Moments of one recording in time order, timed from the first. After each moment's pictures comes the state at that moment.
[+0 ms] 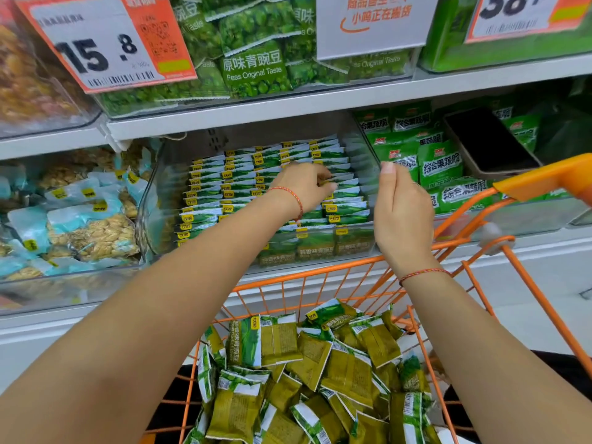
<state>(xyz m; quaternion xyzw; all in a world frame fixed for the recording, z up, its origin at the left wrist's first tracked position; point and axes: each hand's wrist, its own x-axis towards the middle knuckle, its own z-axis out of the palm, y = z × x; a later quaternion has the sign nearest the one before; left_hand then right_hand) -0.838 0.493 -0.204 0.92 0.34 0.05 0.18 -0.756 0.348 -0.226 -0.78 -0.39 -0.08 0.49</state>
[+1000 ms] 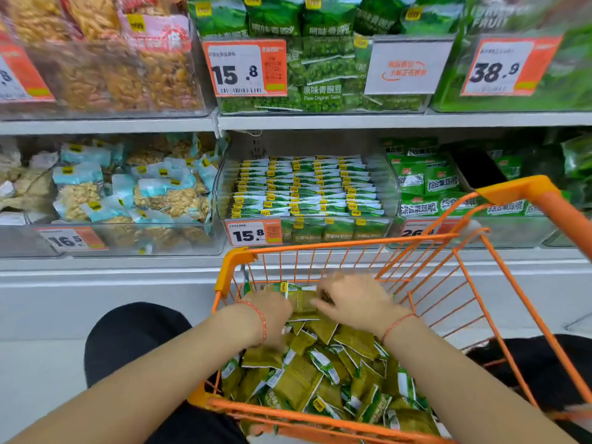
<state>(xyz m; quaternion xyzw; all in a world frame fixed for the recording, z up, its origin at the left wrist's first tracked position) -1.031 0.340 -0.234 0.92 0.26 -0.30 0.02 -0.868 0.277 -0.256 -0.67 -0.74 0.00 0.00</state>
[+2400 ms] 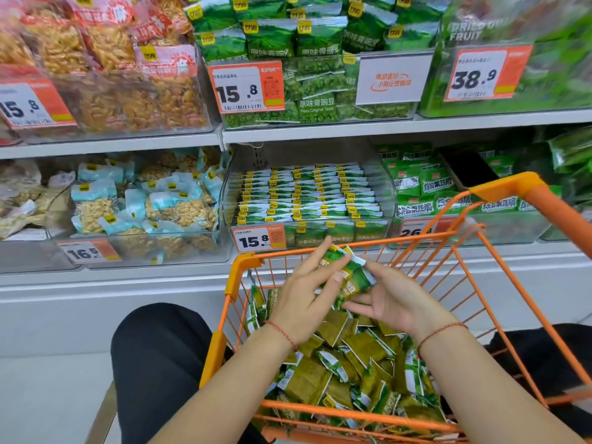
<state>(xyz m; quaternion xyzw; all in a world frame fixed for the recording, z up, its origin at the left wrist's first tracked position) -1.011 0.307 -0.238 0.84 0.26 0.31 0.35 -0.861 0.240 -0.213 -0.52 -0.12 0.64 0.55</state>
